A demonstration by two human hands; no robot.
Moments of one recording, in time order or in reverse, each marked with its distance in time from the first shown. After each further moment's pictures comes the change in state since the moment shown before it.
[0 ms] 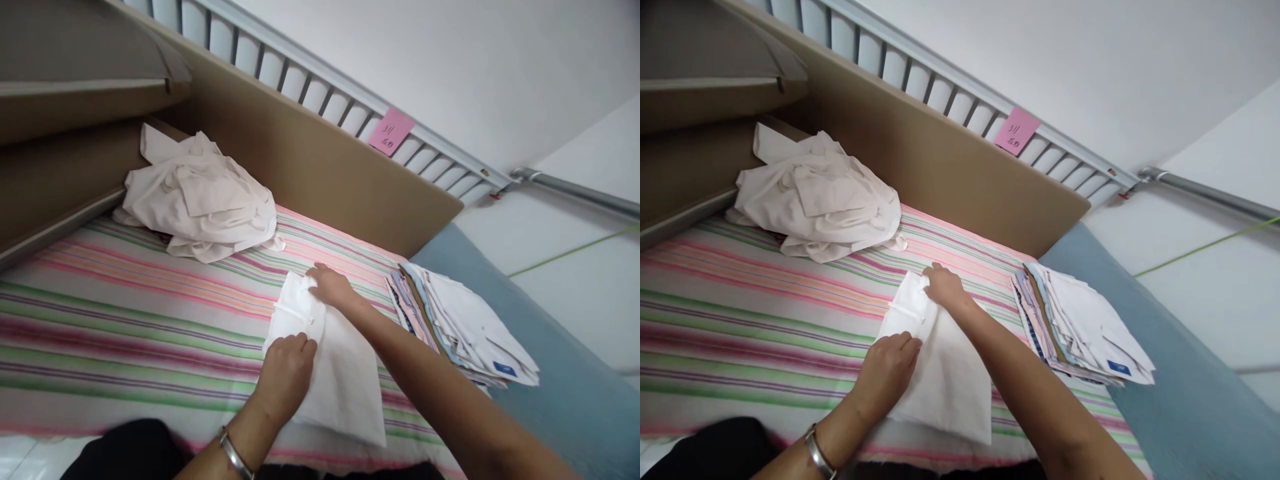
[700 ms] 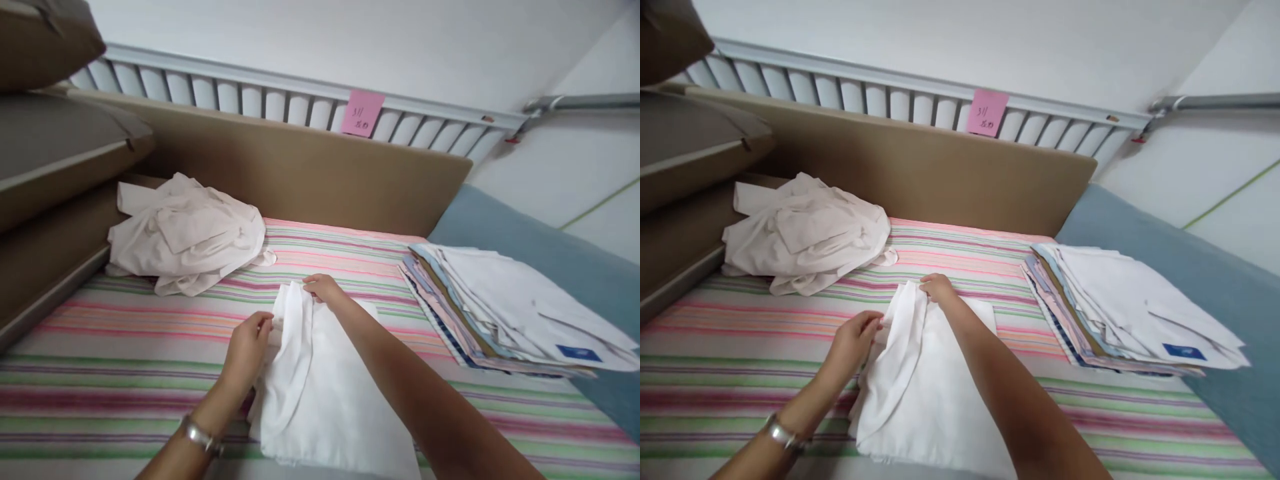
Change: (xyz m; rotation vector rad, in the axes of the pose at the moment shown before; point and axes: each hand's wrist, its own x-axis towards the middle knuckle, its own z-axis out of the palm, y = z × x) left_hand 0.052 -0.059 -0.010 -0.533 0.145 -0.489; right_hand 0.033 0.032 0.041 1.072 -0.033 0.390
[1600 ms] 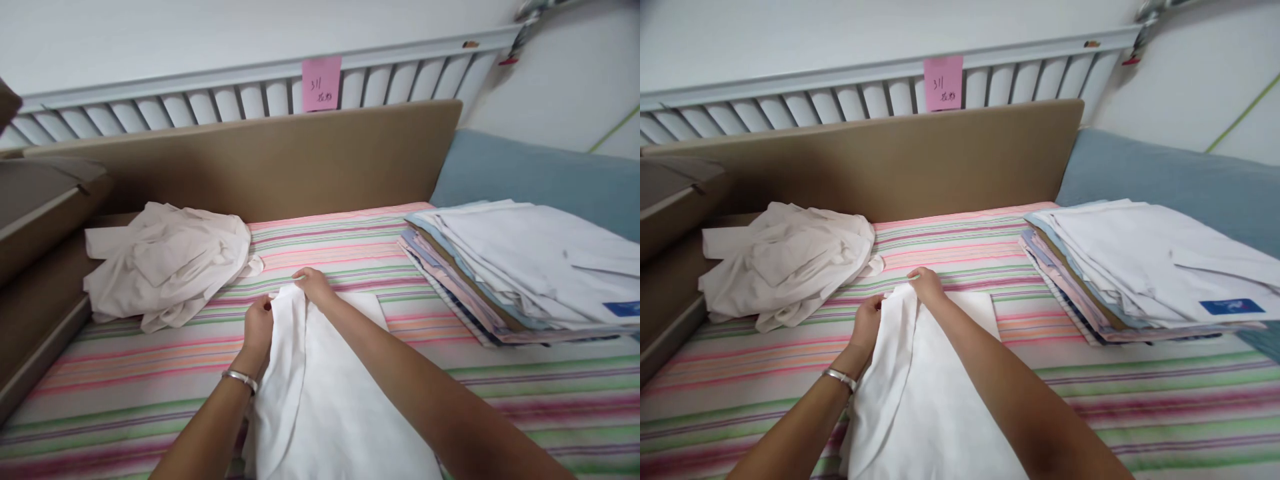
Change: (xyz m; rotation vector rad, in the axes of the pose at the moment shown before) left_hand 0.076 0.019 0.057 -0.132 0.036 -0.007; right_hand 0.025 0.016 -0.004 0.137 0.097 -0.162
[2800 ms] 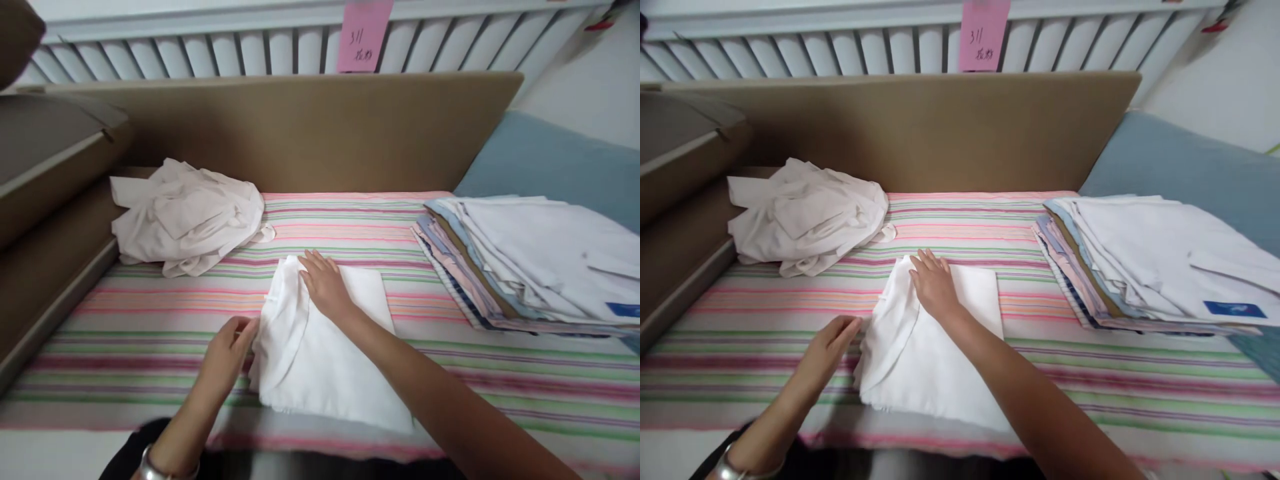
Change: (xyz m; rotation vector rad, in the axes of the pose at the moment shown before) left_hand -0.128 -0.001 -0.082 0.263 -0.065 -0.130; right_hand -0.091 0.010 -0.010 -0.689 0.023 -0.647
